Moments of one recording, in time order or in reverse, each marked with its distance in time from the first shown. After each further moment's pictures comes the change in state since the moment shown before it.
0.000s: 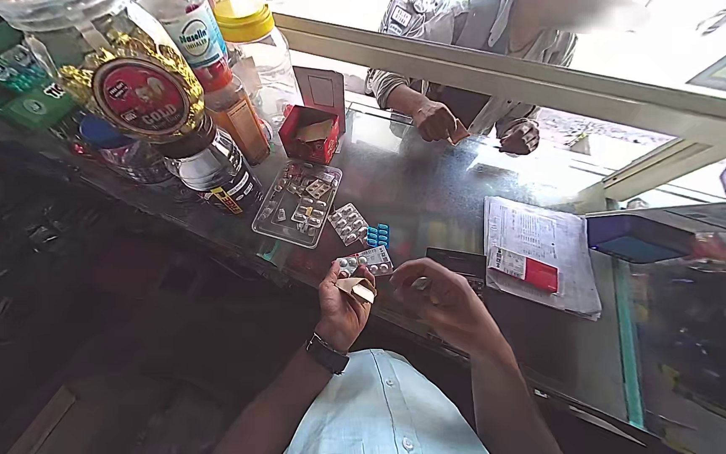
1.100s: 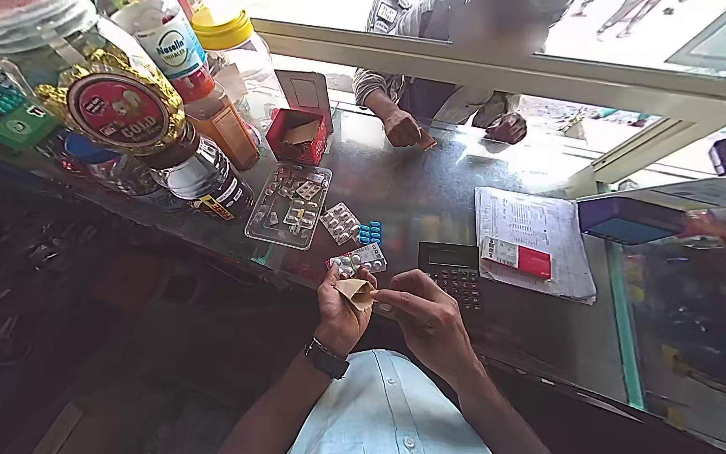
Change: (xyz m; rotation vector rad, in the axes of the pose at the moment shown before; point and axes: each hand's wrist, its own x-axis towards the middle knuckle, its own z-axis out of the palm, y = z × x) left_hand -0.008 -0.010 0.000 0.005 -0.068 -0.044; right_hand -0.024 -0.002 0.033 -0.341 0.228 -0.212
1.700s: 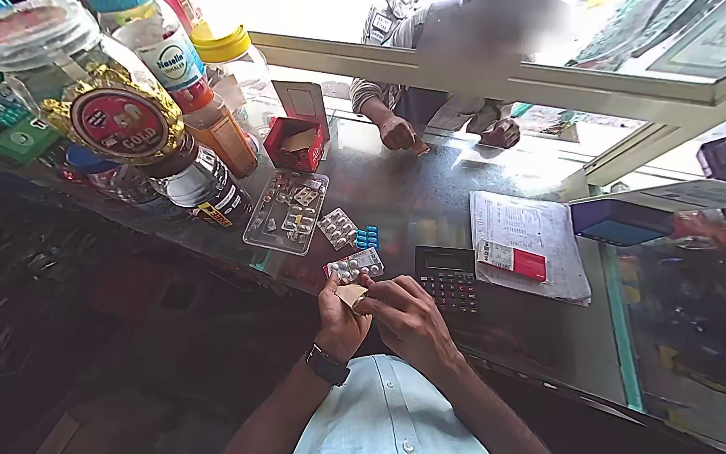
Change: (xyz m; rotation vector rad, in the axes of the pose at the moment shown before) left_hand -0.004 -0.006 0.006 -0.003 0.064 0.011; right_hand 0.005 0.010 0.014 -0.418 -0.089 -0.233
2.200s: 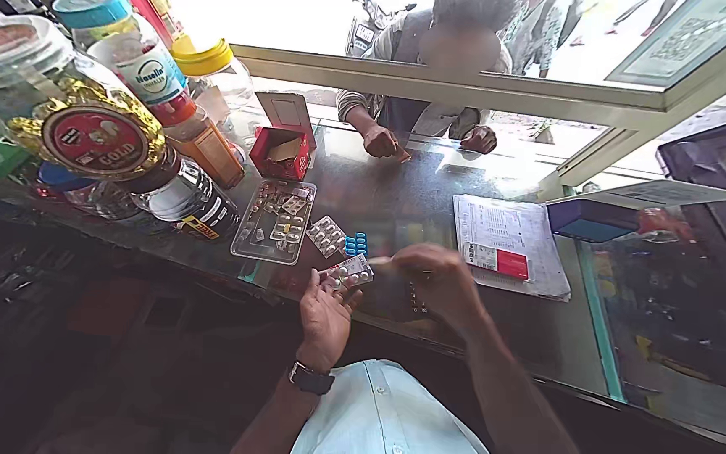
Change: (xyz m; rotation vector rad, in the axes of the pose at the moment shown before) left_hand 0.005 0.015 -0.005 0.445 -0.033 0.150; right_hand 0.019 0.066 -0.046 0.150 -0.026 0.305
